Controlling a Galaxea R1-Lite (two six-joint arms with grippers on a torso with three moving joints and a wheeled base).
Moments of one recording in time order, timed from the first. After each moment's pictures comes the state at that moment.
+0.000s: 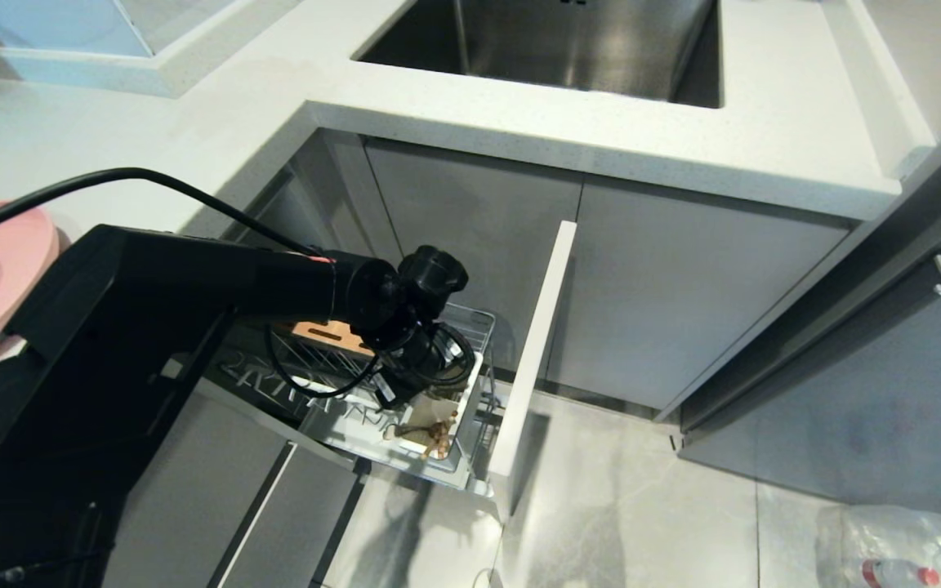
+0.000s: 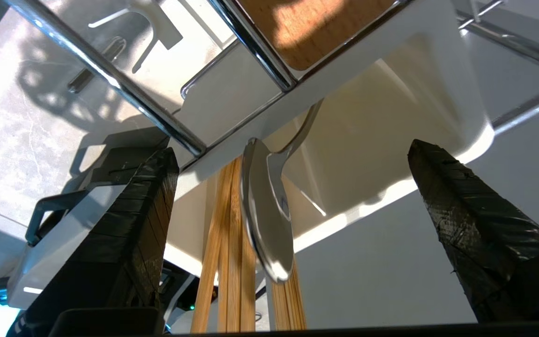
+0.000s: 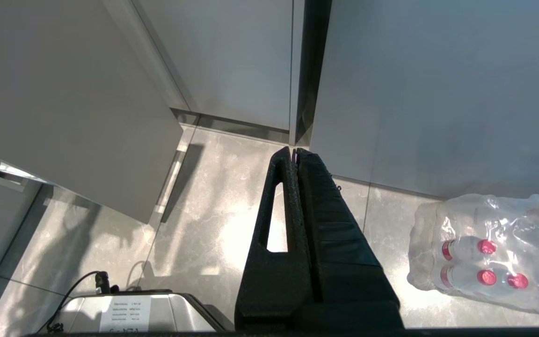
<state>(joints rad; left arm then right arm) -0.52 2.24 -1.80 0.57 0.24 -1.02 0.00 0.00 0.00 0.00 -0.02 0.04</state>
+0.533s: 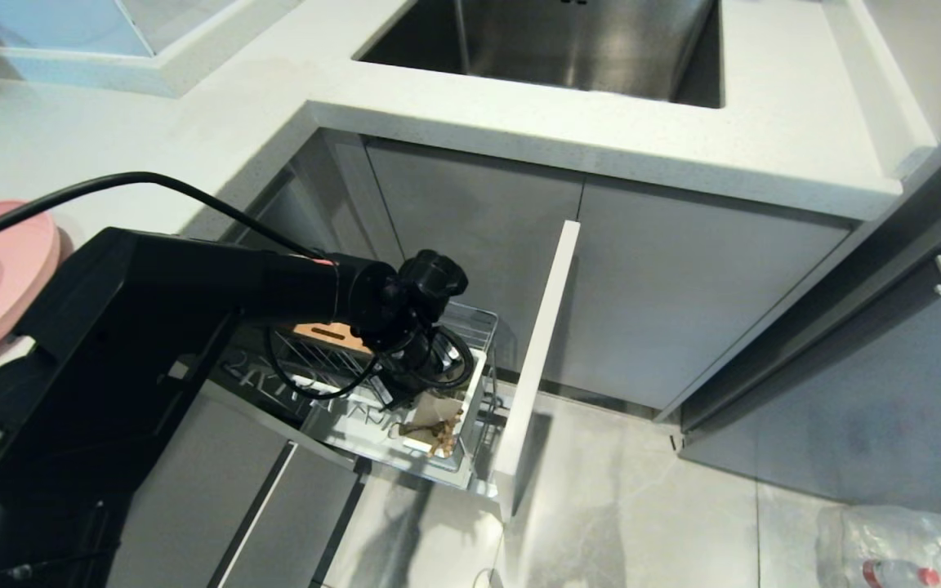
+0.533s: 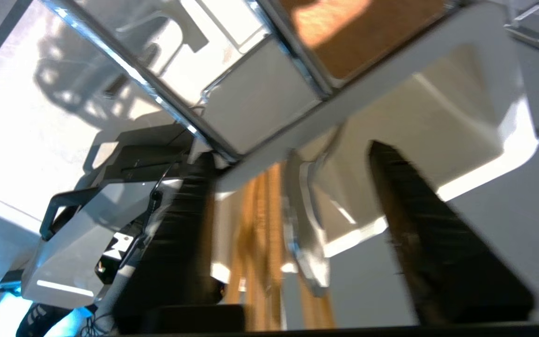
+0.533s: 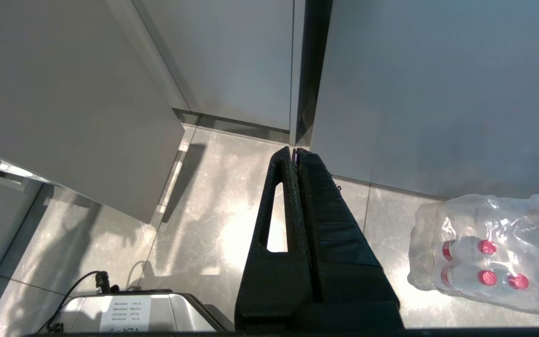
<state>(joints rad) -0.52 2.25 -1.80 0.58 0.24 -1.01 0.00 0.00 0.00 0.00 -0.02 0.04</state>
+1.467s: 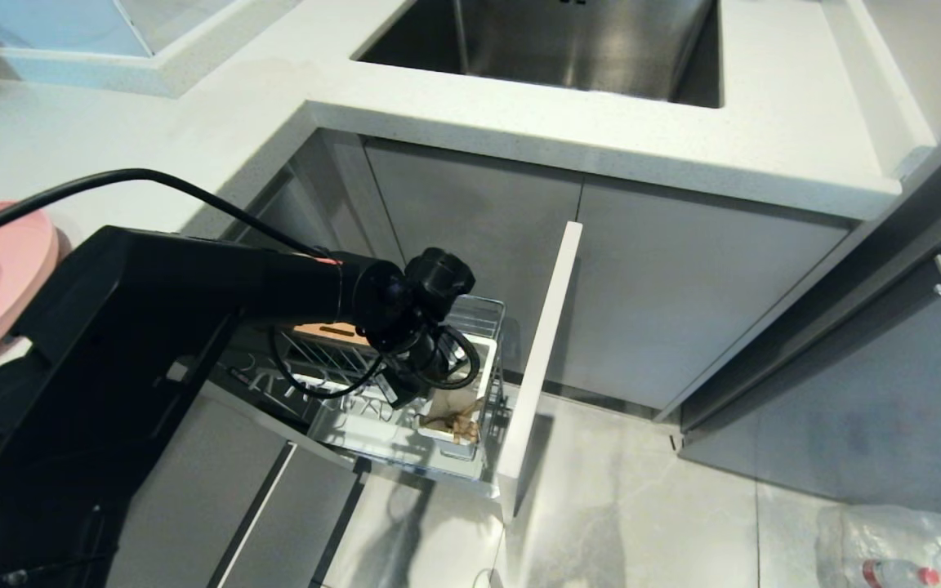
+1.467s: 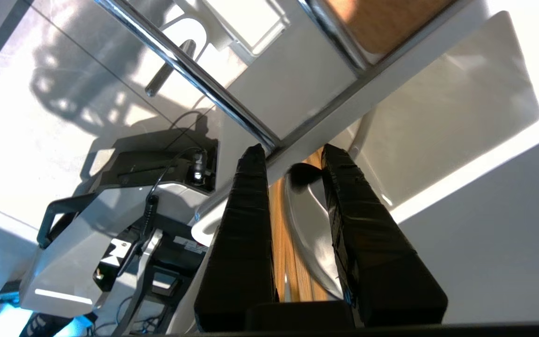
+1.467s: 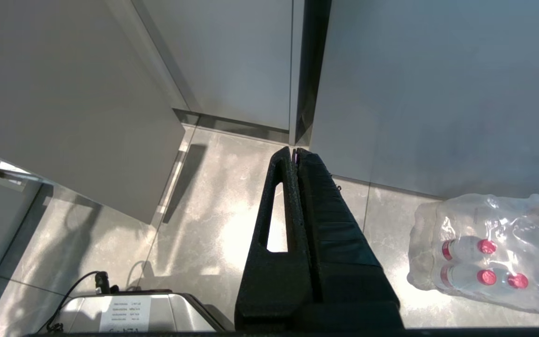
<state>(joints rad) -0.54 2.23 -1.80 0.59 0.26 -1.01 0.00 0.00 0.00 0.00 -0.02 0.04</state>
